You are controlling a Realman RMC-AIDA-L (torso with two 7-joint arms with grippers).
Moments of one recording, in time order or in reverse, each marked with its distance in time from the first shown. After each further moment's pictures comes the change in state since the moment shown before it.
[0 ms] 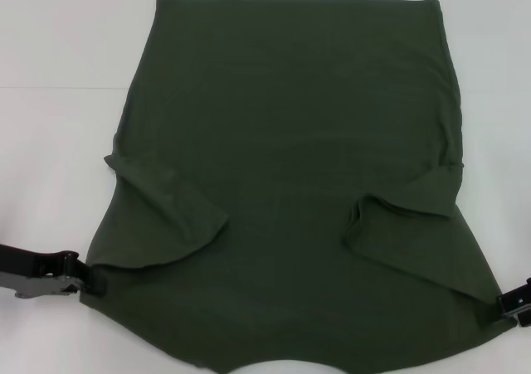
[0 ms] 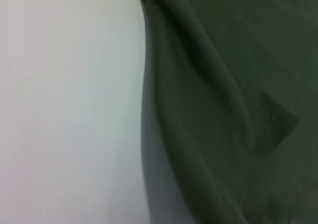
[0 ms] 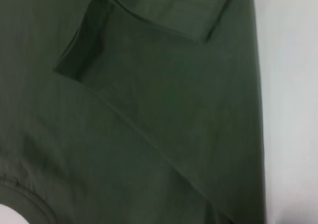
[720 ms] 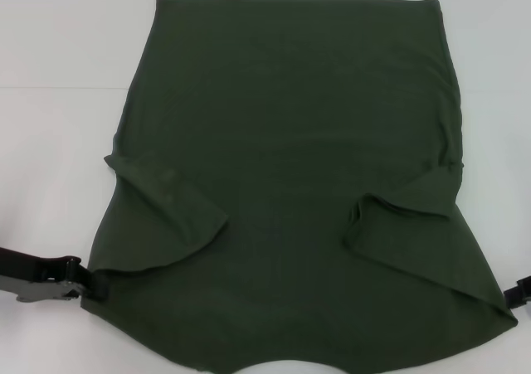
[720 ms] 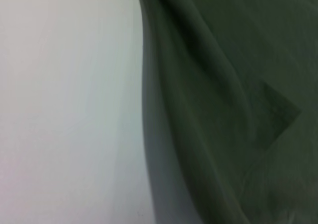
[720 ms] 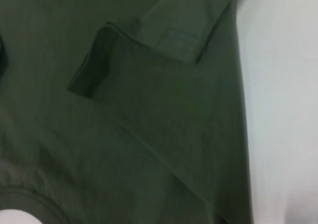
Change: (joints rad) left arm 0.002 -0.002 0.026 0.002 0.000 0.002 -0.001; right arm -0.005 -0.026 0.059 -0.064 0.001 -0.084 0.003
